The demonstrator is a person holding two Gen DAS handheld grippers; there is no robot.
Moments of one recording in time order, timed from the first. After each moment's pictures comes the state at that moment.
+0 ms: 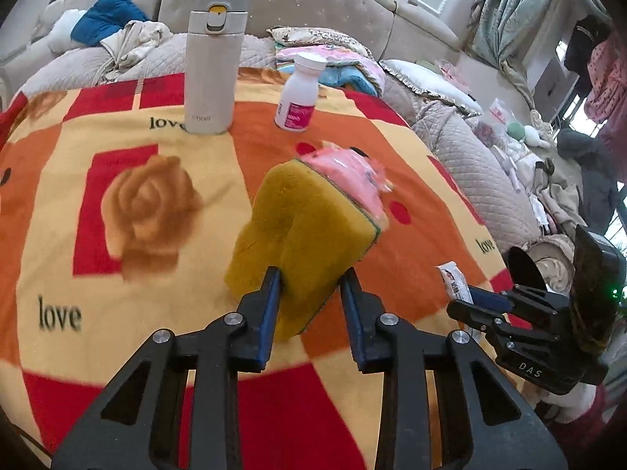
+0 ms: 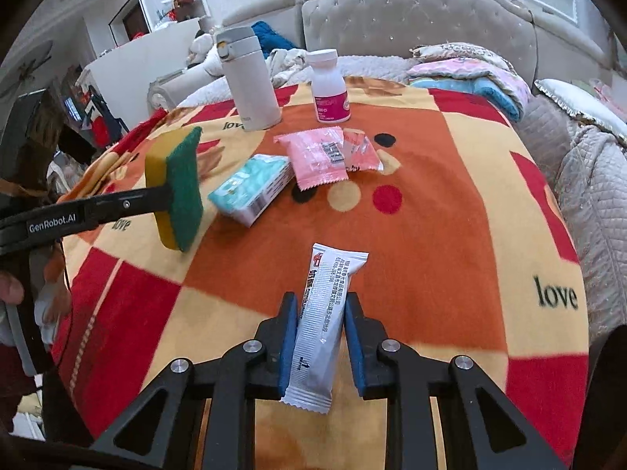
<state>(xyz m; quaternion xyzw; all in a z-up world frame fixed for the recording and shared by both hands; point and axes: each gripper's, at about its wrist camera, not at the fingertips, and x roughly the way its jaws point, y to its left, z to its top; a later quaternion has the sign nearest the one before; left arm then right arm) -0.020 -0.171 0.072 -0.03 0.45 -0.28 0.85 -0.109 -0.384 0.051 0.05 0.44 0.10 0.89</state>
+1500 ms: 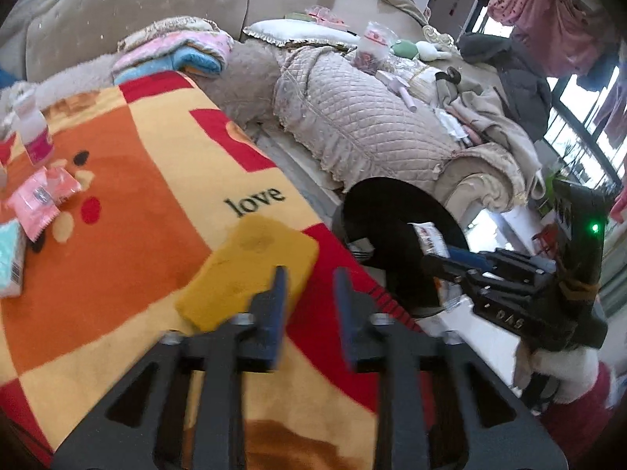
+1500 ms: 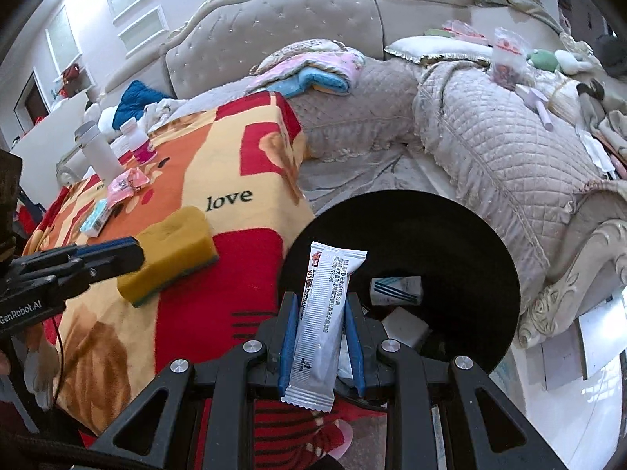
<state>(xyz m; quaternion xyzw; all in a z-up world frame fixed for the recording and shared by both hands) -0.135 -0.424 0.075 0.08 0.43 -0.43 0.79 -0.255 -0.603 0.048 0.15 0.42 -0.09 0.89</state>
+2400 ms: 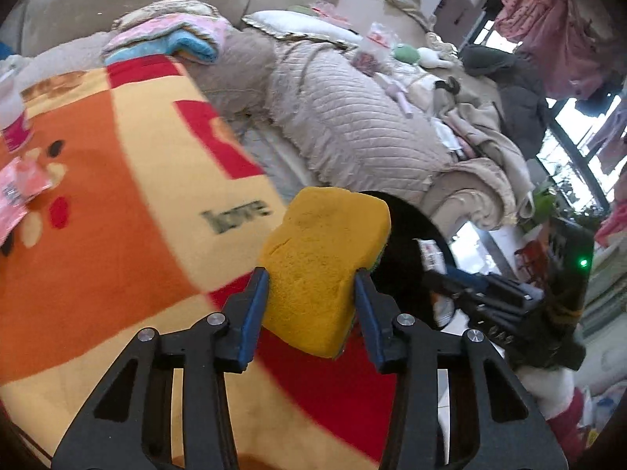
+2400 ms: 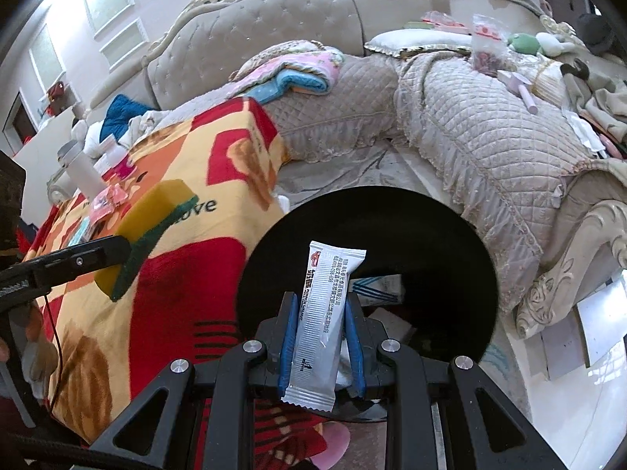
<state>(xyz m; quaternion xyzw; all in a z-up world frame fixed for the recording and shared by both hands) -0.118 -0.455 0.070 0.03 0.46 -0.45 0.76 -0.262 -0.634 0.041 0.17 0.41 -0.12 0.89</state>
